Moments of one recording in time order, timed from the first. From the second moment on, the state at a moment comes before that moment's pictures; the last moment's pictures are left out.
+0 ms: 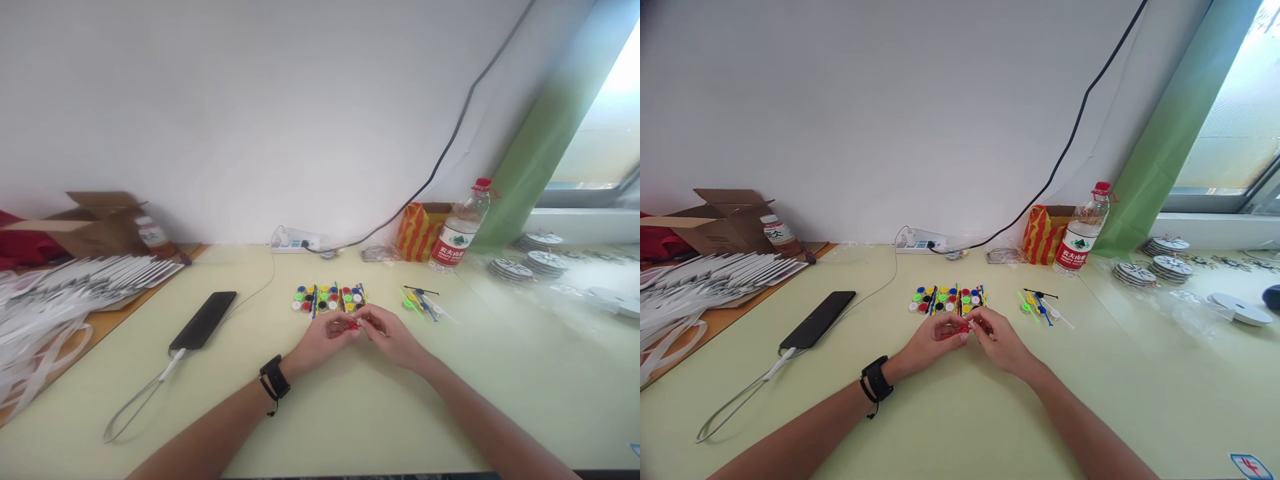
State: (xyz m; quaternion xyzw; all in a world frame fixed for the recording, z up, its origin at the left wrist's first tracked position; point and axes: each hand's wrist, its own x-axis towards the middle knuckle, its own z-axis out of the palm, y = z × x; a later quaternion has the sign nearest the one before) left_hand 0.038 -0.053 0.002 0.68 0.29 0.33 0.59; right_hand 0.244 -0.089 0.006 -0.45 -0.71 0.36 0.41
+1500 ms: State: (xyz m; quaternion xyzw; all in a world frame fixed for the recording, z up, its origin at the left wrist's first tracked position) left_hand 0.033 -0.054 0.001 0.76 0.25 0.31 0.52; right_hand 0.253 -0.089 0.013 -0.44 -0.72 0.41 0.35
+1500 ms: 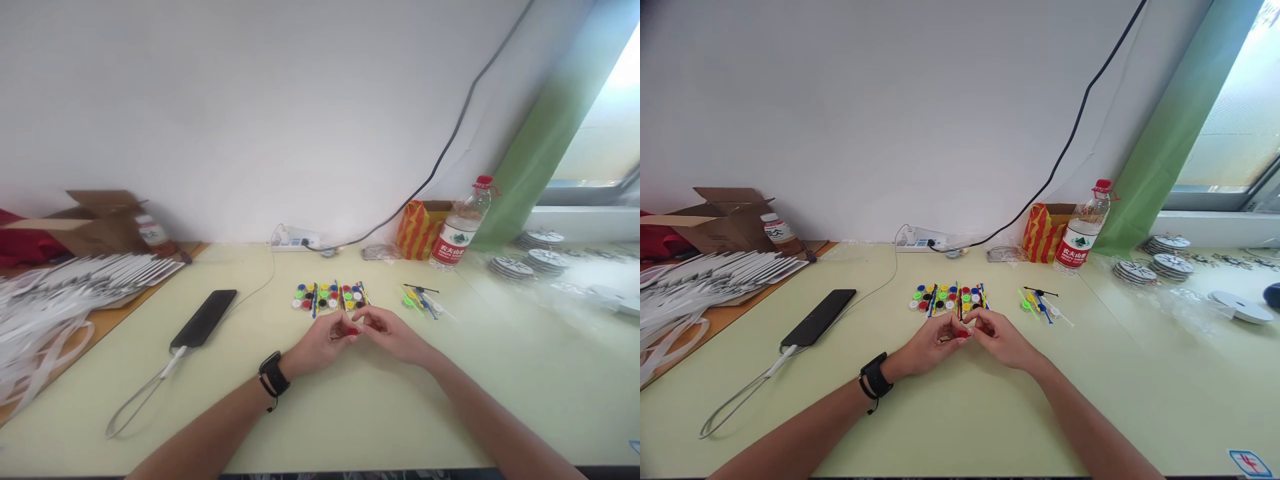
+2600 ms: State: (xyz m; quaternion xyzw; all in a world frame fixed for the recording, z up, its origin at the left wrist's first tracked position) left_hand 0.037 -0.042 -0.006 0.64 0.30 0.40 0.58; right_hand 0.252 -0.085 0.006 -0.47 -0.75 0.30 0.35
